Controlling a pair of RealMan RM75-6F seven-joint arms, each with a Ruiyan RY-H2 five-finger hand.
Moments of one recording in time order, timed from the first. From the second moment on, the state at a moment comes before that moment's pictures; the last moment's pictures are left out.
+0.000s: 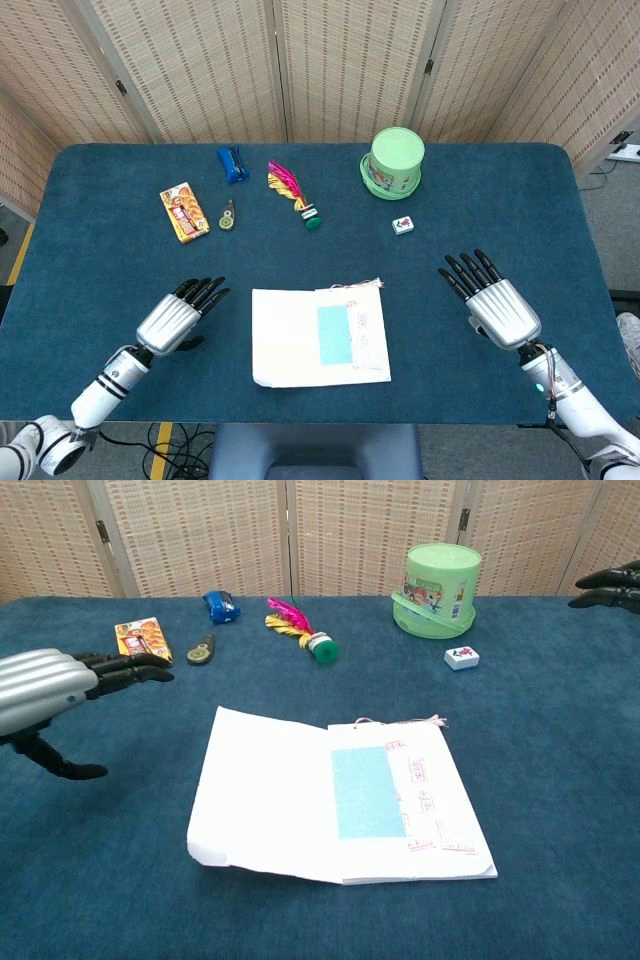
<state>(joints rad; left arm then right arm) -0.53 -1.50 -0.04 -1.18 1.75 1.14 0.06 0.48 -1.17 -0.09 -1.50 -1.58 1.32 -0.34</state>
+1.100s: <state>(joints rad) -0.72 -1.72 -0.23 -1.46 1.44 1.02 0.11 0.38 -1.15 -0.01 -1.47 -1.62 1.39 -0.21</state>
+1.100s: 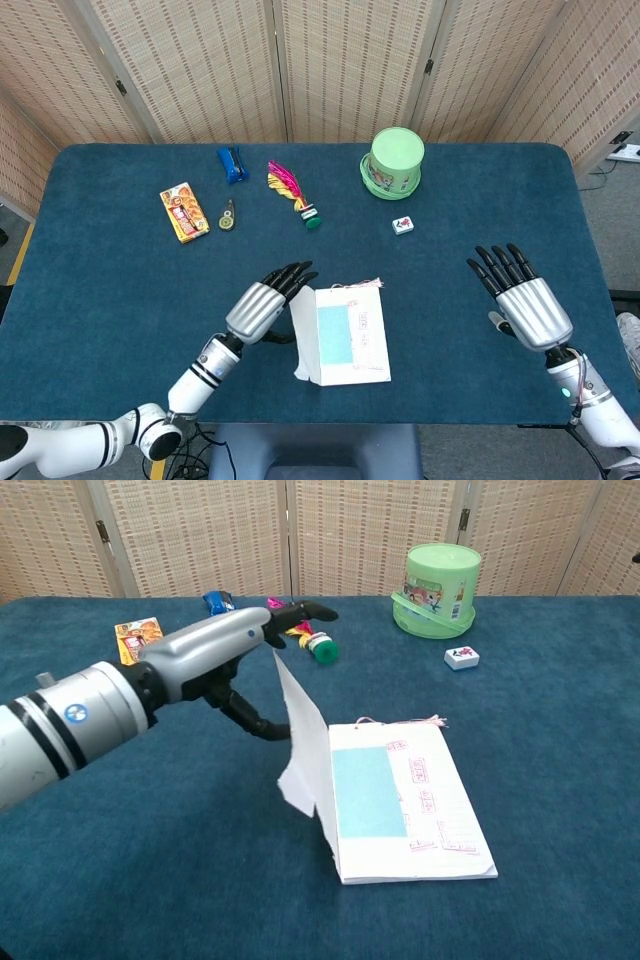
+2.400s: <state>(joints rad) -0.89 -1.81 -0.31 -1.61 1.10 0.97 0.45 0.34 -1.09 0.00 -1.50 -1.63 1.34 -0.19</state>
